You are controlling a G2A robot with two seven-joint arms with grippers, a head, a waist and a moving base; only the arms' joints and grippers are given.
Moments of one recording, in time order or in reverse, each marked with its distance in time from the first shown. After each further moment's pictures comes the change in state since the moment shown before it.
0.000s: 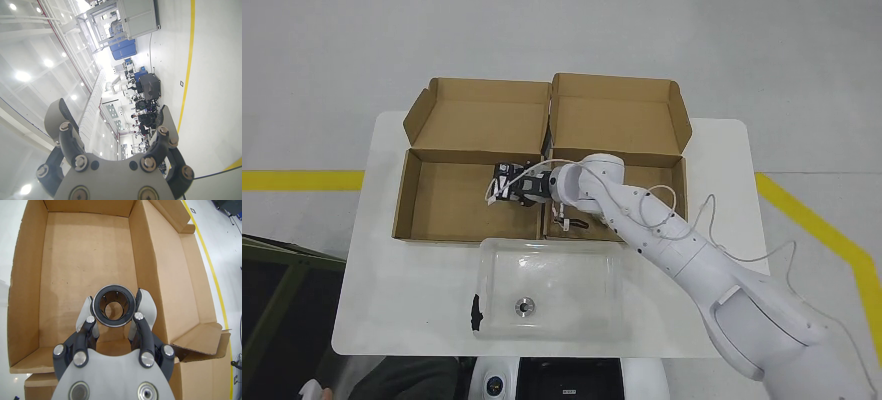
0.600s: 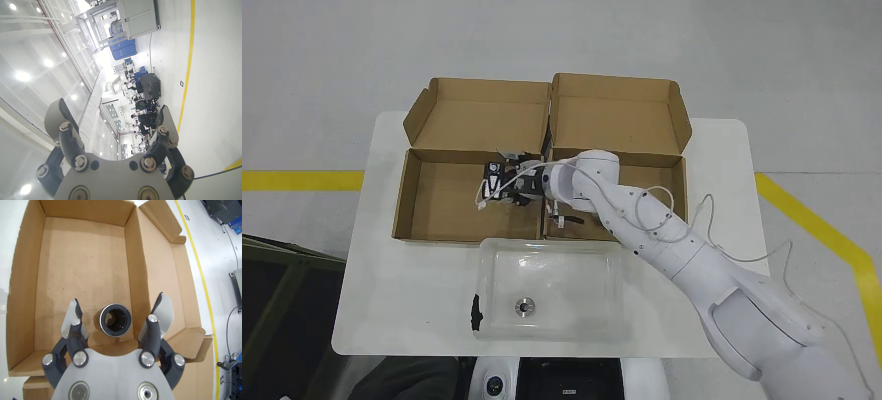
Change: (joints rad) left arm 0.000 0.000 0.000 0.000 0.000 0.000 0.000; right arm -0.012 -0.005 0.042 -0.092 -0.078 -0.014 0.005
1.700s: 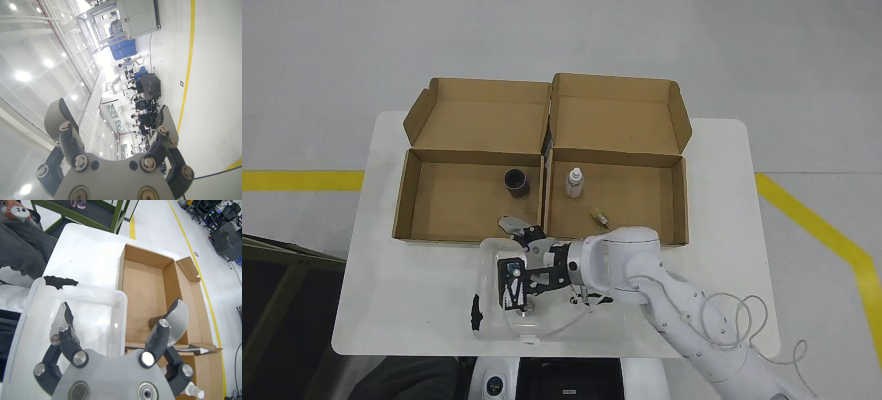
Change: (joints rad) left arm 0.000 0.000 0.000 0.000 0.000 0.000 0.000; right arm -0.575 0.184 0.280 -0.790 -0.071 -0.261 0.226
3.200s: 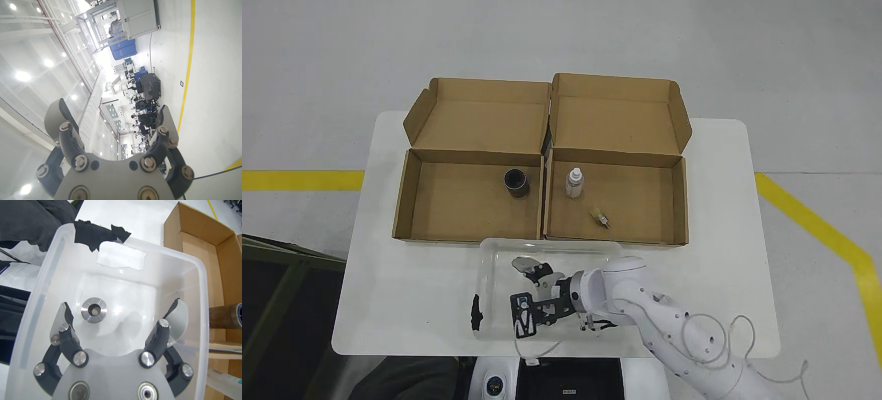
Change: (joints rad) left arm 0.000 0.000 0.000 0.000 0.000 0.000 0.000; right arm -0.083 0.043 -0.082 0.136 -0.159 -0.015 -0.126
